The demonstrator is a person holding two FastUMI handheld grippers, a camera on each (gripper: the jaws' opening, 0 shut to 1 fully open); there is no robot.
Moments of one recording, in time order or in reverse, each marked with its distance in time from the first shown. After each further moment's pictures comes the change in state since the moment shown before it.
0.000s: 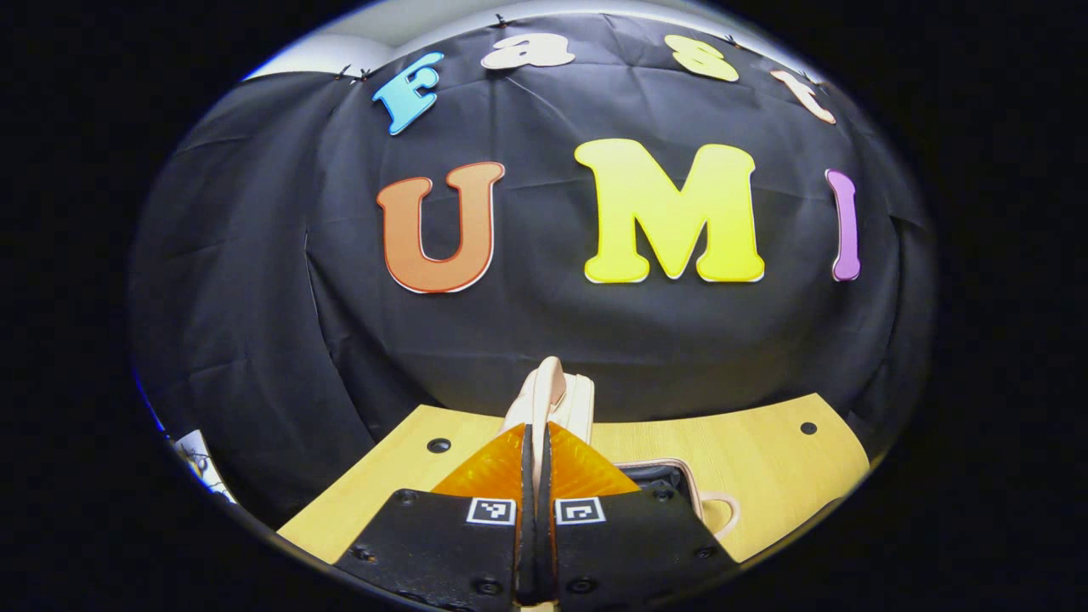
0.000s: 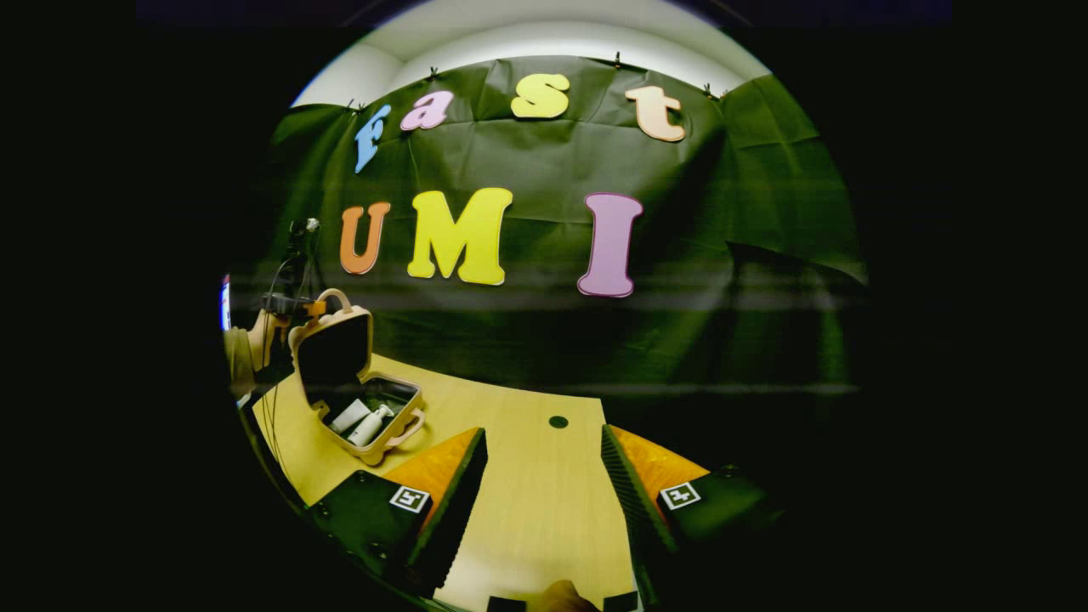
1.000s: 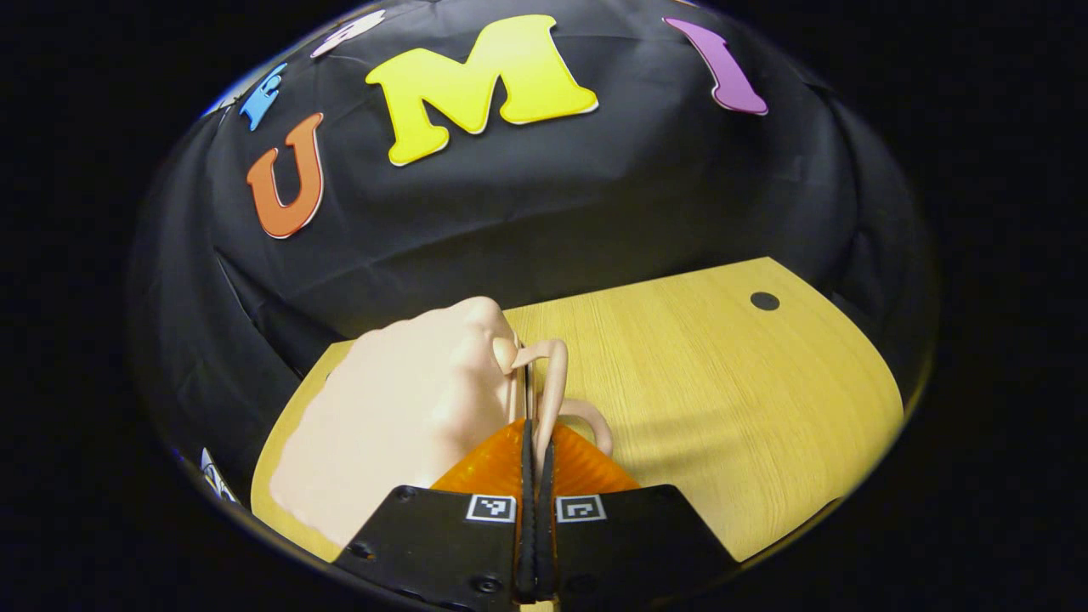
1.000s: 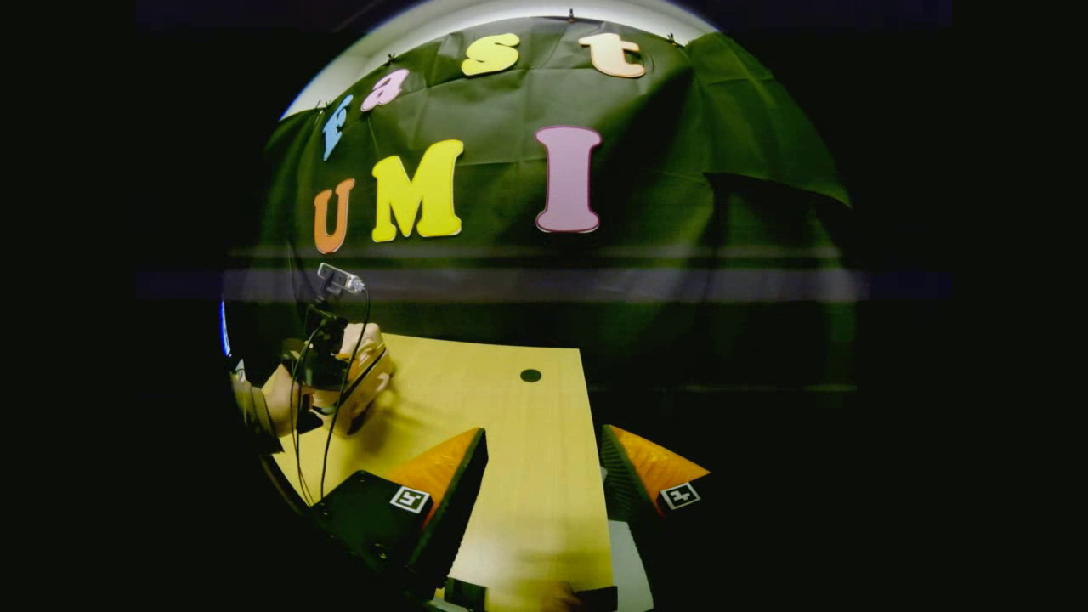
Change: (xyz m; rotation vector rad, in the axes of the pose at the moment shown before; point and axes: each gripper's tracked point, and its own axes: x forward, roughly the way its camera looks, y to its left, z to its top) left arm -0.001 -0.210 -0.176 0.275 0.289 -0.117; right arm 0.034 -0.071 -0.080 0.090 0.169 -0.047
